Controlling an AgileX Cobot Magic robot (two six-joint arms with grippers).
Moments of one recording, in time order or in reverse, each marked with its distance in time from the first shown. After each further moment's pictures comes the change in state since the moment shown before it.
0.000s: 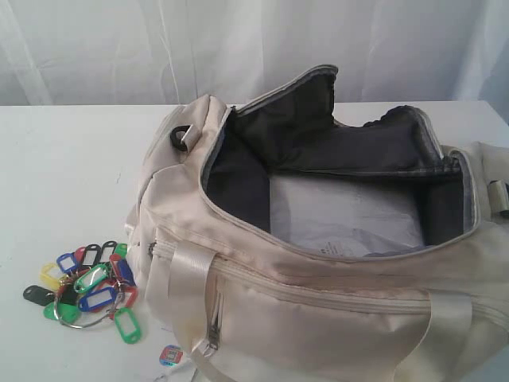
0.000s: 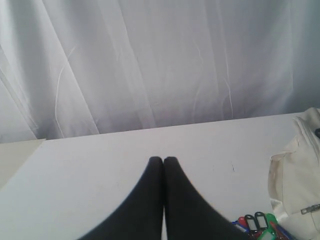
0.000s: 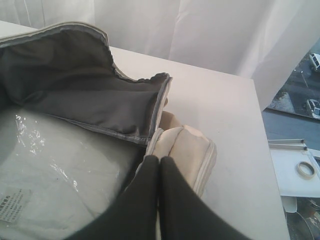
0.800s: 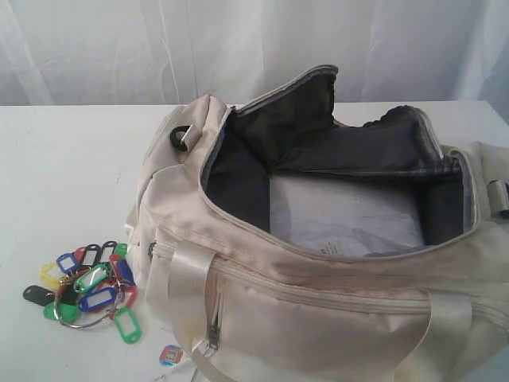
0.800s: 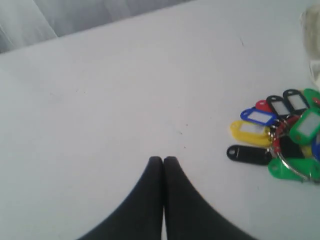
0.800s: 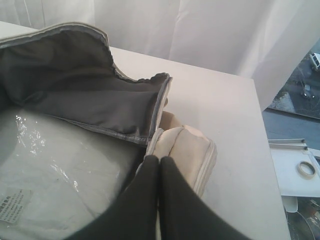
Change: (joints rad) left arm 0.019 -0.046 0.971 0.050 -0.689 0.022; right arm 0.000 0.000 0.000 0.000 -0.002 0.003
